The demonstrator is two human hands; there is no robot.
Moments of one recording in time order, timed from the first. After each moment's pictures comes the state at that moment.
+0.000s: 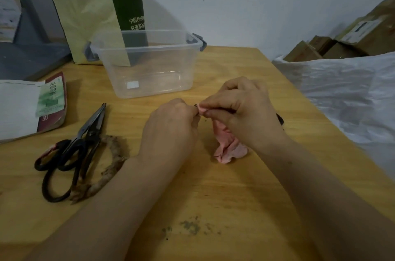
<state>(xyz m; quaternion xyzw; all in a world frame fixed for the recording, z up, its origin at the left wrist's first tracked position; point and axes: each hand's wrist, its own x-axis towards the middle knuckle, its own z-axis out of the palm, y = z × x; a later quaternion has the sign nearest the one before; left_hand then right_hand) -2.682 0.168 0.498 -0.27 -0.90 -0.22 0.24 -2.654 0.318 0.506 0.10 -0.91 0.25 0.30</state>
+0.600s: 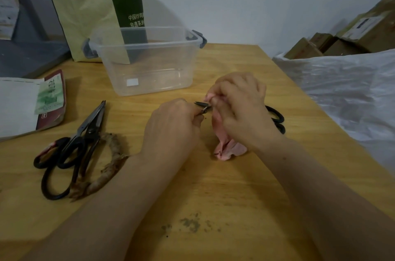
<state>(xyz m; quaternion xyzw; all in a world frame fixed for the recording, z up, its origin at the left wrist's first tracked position) -2.679 0.170 0.498 -0.26 -0.91 -0.25 0.21 -2.657 0.313 0.502 0.09 -0.91 0.20 0.35</state>
